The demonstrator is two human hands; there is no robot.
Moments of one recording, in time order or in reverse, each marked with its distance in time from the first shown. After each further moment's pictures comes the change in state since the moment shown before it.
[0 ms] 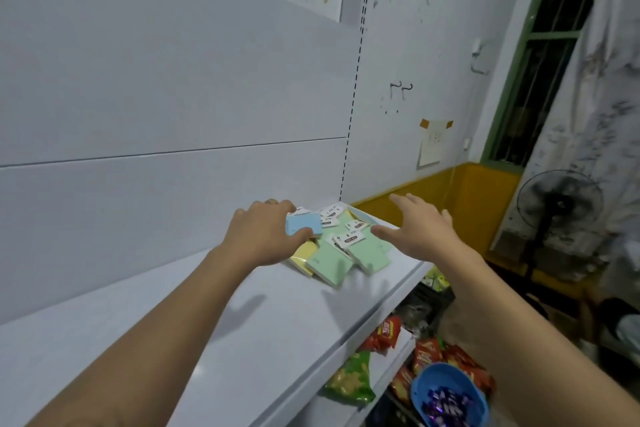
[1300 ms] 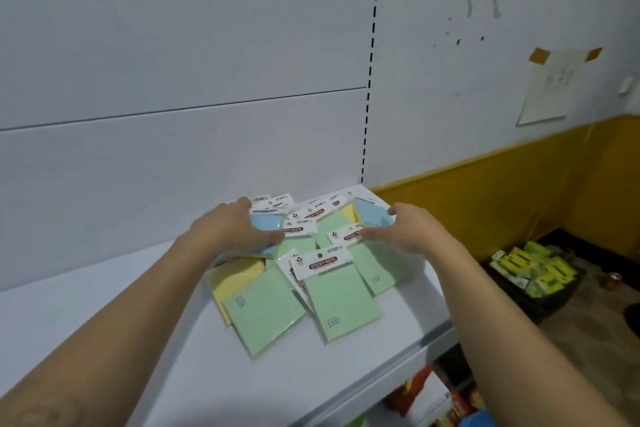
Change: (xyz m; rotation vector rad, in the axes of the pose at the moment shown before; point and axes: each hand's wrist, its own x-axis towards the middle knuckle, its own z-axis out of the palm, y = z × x) left_hand 0.173 0.024 0.129 0.095 -0.317 -0.618; right_hand 0.247 0.108 0.144 0.292 -0.428 -0.105
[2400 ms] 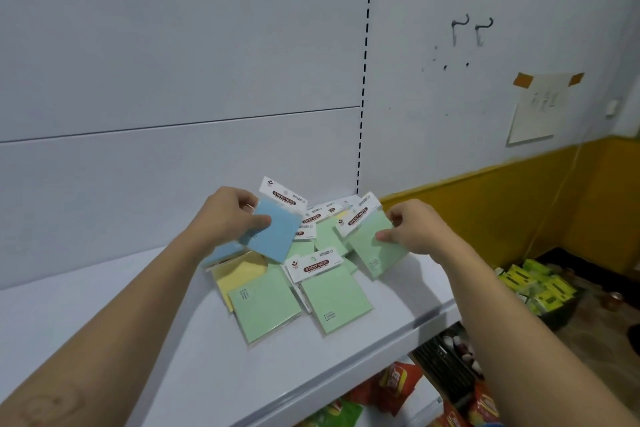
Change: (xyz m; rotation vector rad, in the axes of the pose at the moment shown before) left_hand -0.037 -0.001 -0.017 -0.661 0.181 0.114; right_hand -0.027 0.015 -0.022 0.143 0.079 -0.177
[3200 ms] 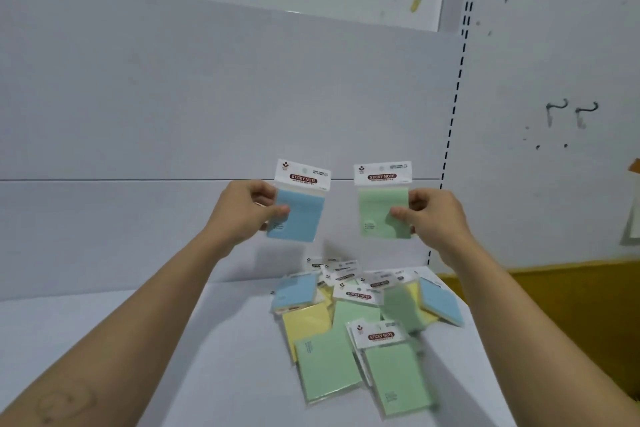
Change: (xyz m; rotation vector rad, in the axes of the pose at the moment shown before) left_hand -0.022 0.008 -0.105 -0.326 0.368 0.149; right_hand 0.047 -0.118 -0.022 0.525 0.224 -0.333
